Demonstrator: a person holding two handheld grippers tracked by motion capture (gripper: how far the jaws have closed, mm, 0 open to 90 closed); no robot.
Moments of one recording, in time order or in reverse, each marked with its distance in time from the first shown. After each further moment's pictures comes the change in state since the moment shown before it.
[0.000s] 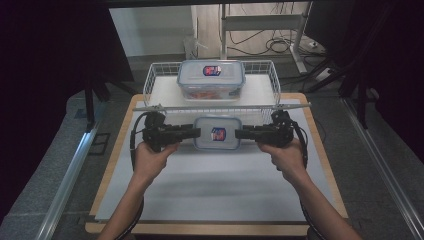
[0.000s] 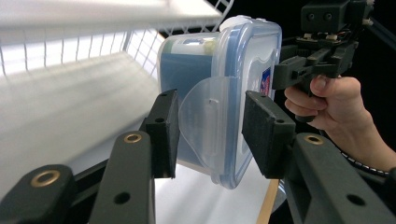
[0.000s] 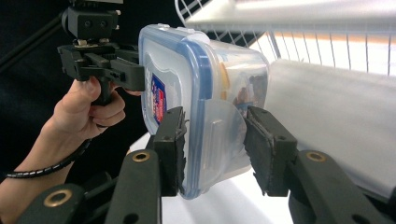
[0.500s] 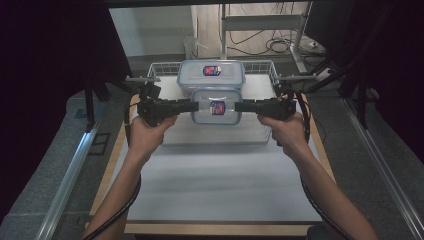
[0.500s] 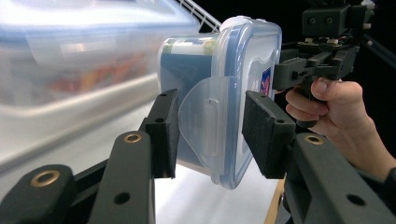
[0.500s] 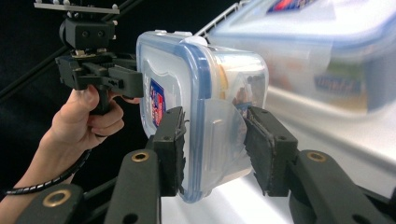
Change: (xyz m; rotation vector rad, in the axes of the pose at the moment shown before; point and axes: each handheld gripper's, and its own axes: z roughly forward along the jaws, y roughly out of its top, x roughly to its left) left arm -0.008 0.069 -0.015 -0.035 0.027 0.010; right arm 0.006 0.066 -0.006 -0.044 0.001 -0.013
